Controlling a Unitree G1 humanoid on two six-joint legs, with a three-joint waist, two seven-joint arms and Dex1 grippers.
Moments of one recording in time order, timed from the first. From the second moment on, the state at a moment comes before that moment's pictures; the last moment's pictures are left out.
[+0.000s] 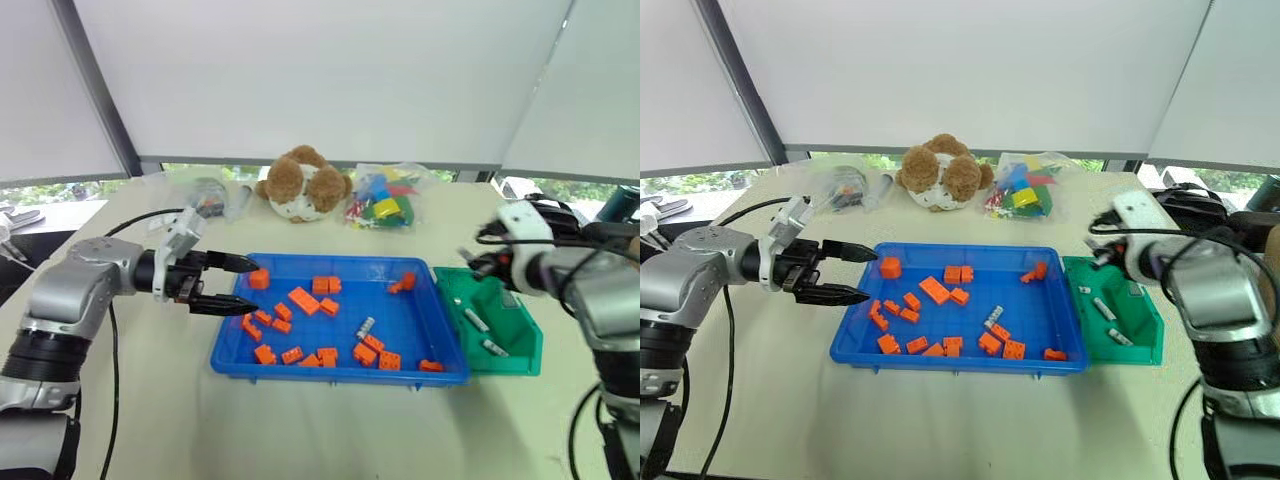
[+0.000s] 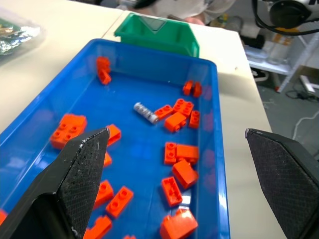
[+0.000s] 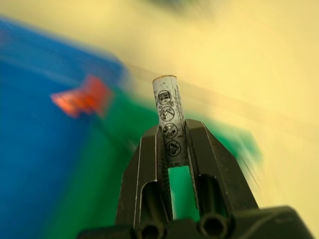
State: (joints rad) left arm -0.75 0.85 -0.01 0.12 -0.57 0.58 -1.49; right arm -0.61 -0.90 -0.11 -0.19 0.11 1.24 0.68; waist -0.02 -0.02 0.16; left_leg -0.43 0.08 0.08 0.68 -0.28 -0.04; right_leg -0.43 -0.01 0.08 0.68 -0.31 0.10
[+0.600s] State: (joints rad) left arm -0.76 0.82 -0.02 0.16 -0.54 0.56 -1.51; right arm -0.61 -0.77 -0.10 -0.44 0.35 1.30 0.69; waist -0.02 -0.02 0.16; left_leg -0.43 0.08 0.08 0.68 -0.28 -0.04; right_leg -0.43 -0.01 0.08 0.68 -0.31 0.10
